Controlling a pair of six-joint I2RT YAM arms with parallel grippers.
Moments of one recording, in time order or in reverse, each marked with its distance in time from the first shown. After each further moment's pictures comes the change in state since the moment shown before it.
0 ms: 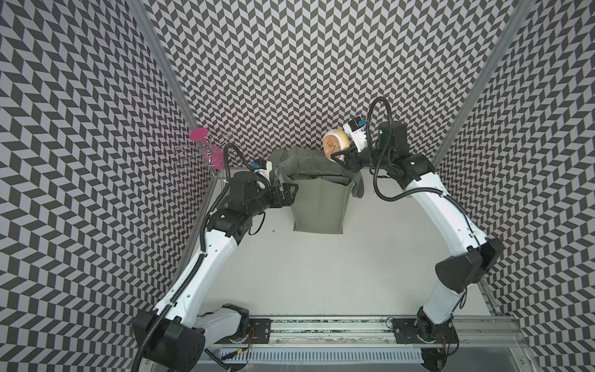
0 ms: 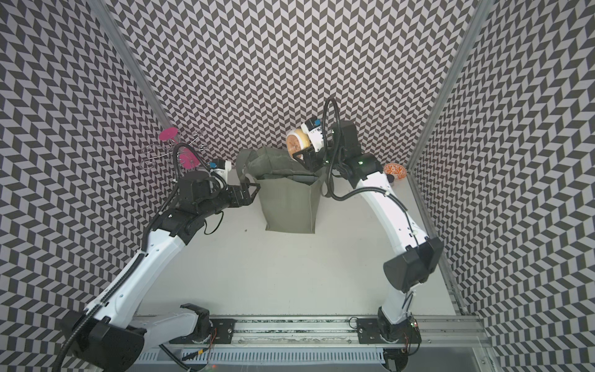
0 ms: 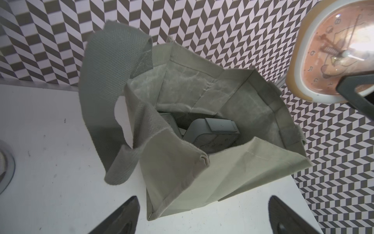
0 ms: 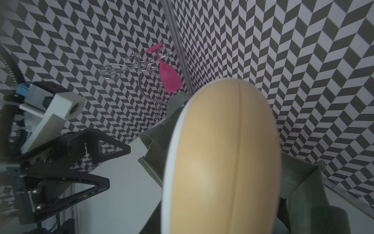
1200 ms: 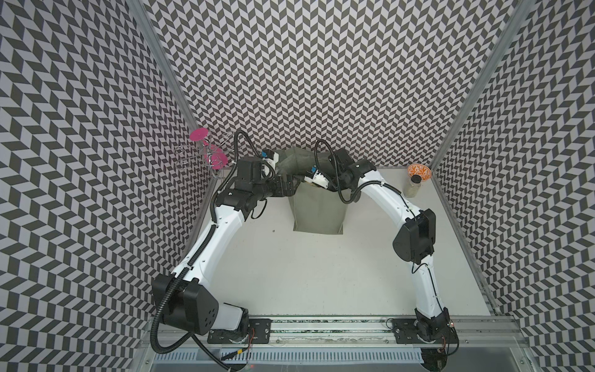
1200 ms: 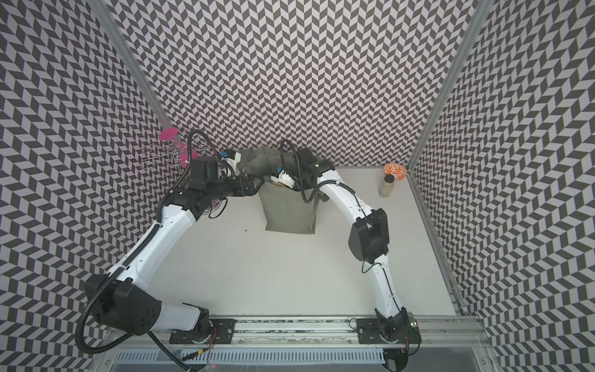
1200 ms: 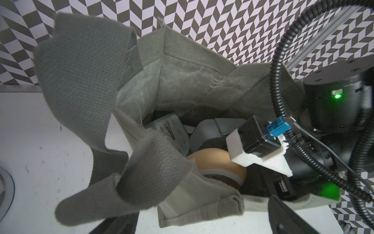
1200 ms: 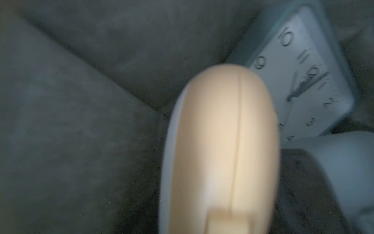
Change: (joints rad) left arm 0.053 0.180 0.168 -0.086 0.074 0.112; right arm 0.121 0.409 0.208 -0.418 0.007 -0.420
